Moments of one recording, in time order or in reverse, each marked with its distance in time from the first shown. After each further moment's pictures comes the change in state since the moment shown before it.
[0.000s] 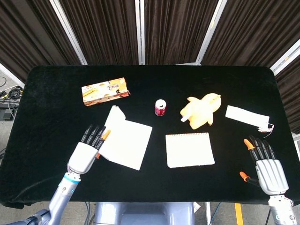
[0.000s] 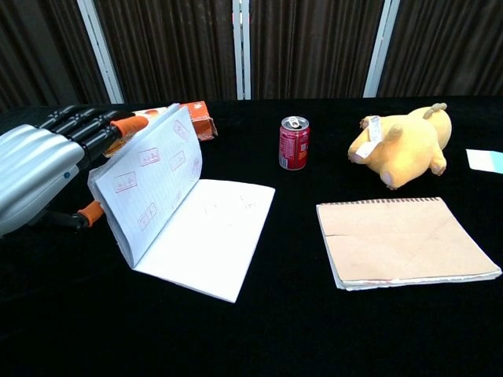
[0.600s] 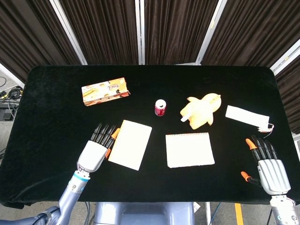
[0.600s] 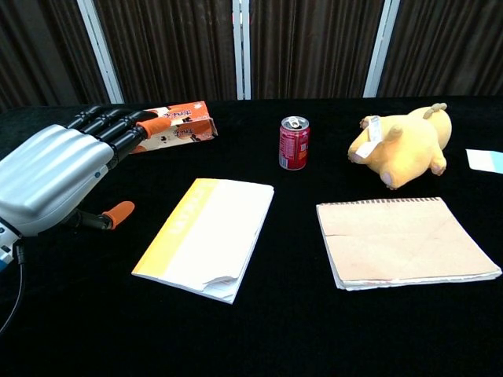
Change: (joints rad) left arm -0.028 -0.049 -0.016 0.005 -0.029 -0.032 0.061; right arm -0.002 0.010 0.000 -0.007 0.007 -0.005 0.007
